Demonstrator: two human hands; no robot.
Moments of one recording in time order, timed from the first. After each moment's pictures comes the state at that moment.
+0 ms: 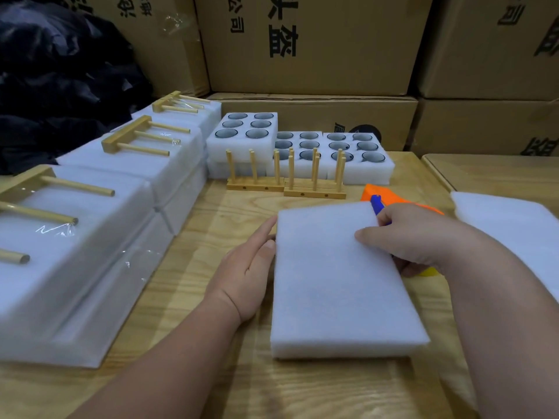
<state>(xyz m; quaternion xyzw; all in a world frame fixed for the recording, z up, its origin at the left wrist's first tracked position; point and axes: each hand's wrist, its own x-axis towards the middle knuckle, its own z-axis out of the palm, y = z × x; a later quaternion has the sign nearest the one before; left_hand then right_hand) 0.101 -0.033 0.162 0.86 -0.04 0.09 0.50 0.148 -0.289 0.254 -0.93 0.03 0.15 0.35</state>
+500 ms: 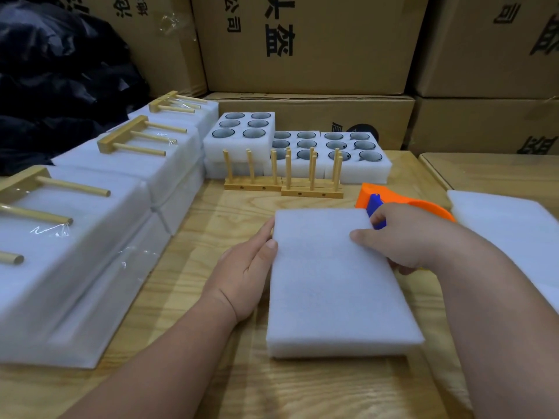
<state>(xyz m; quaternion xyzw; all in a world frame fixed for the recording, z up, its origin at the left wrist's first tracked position) 0.102 -0.032 0.161 0.87 -0.05 0.08 0.48 0.144 -0.284 0.260 -0.97 0.02 0.13 0.22</state>
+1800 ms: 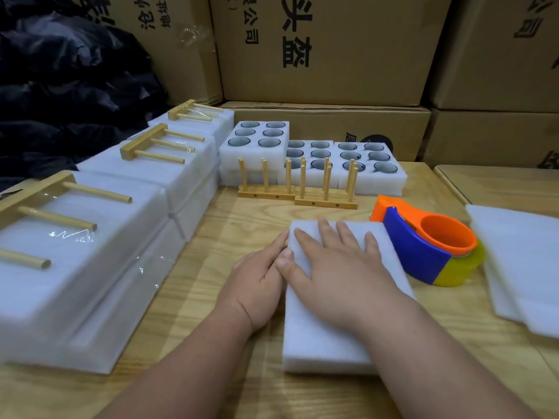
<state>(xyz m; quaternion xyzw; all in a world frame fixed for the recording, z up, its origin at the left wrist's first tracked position) 0.106 -0.033 0.161 0.87 -0.01 0.06 0.49 0.109 -0.192 0.223 -0.98 -0.17 0.05 0.10</state>
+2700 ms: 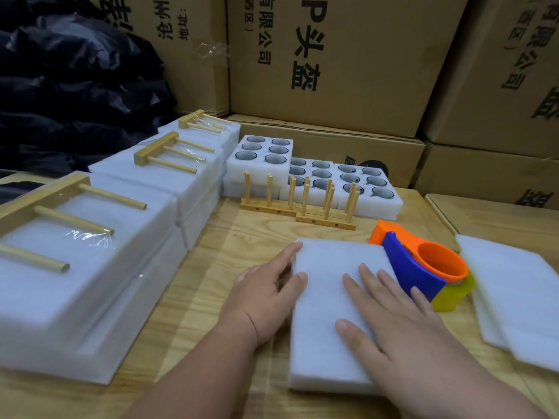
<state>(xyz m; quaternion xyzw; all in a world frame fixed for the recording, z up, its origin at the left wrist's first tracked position) 0.104 -0.033 0.169 0.89 -0.02 0.05 0.45 0.062 -0.247 0.232 -0.98 -0.14 0.10 0.04</state>
